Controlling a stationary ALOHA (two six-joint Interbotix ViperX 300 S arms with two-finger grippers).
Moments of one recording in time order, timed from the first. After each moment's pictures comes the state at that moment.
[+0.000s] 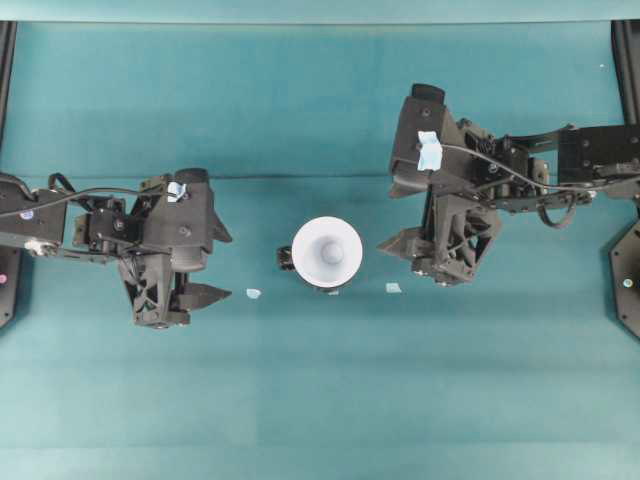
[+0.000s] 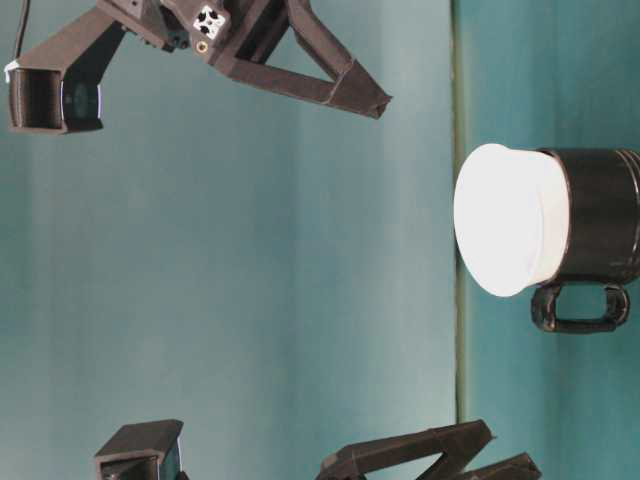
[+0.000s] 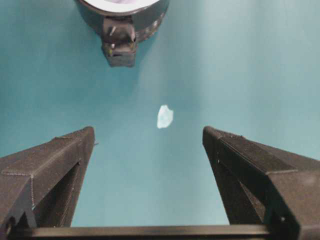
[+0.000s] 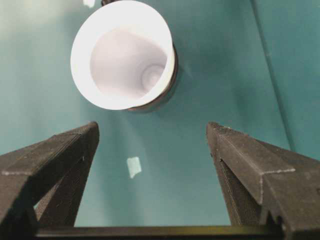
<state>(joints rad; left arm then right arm) 0.01 -0.24 0.84 0.02 0.23 -0.02 -0.10 -0.24 0.60 0.02 0.56 0.13</state>
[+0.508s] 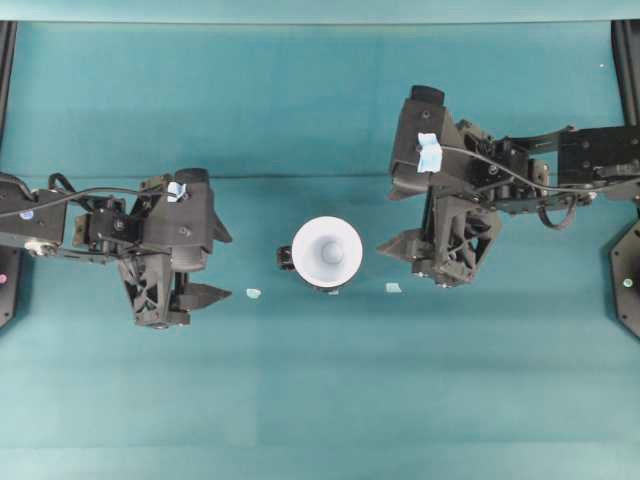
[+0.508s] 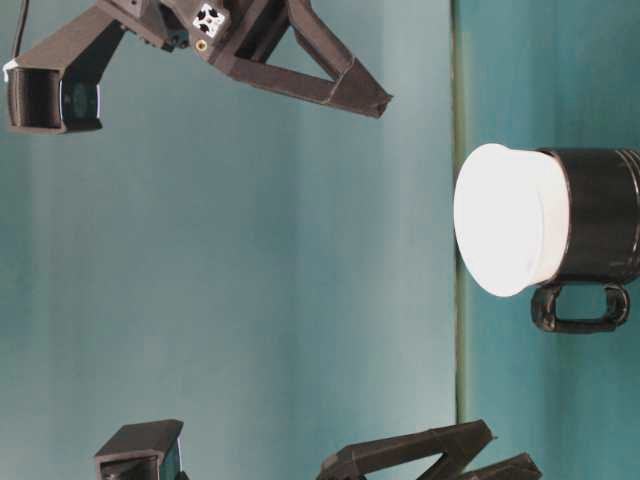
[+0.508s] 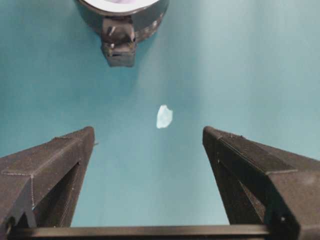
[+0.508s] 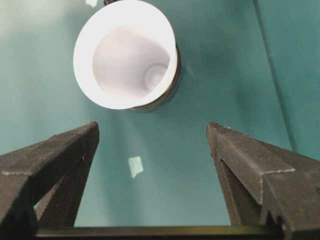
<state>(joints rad) 0.00 -0.24 0.84 0.02 0.23 -0.02 -0.10 -0.24 0.60 0.02 0.56 0.13</state>
